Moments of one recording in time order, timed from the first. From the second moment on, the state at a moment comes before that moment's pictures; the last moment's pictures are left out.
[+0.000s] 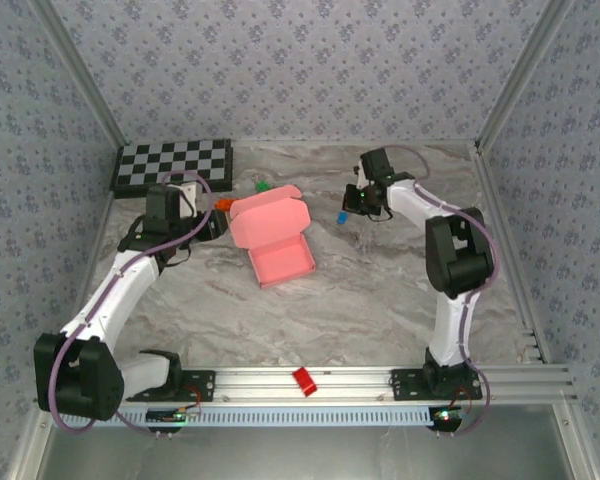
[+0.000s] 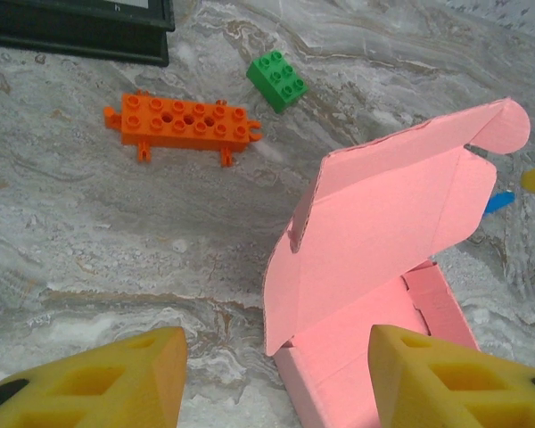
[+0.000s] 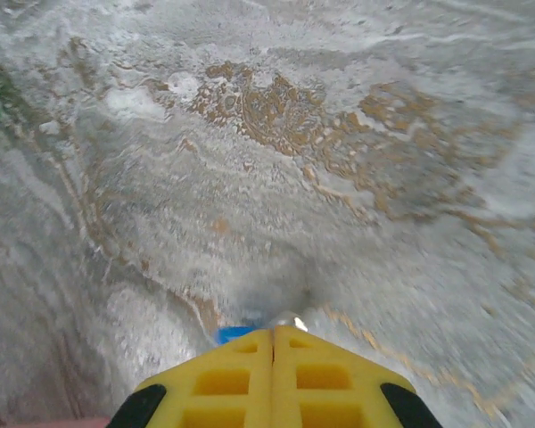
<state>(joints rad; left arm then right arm) -0.18 1.19 0.88 -0.40 0.24 -0.35 0.29 1.95 1.44 -0.48 -0.23 0.38</state>
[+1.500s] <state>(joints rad) -0.18 1.17 0.86 -0.37 0.26 -0.36 0.76 1.96 1.39 -0.37 -0.27 0.42</state>
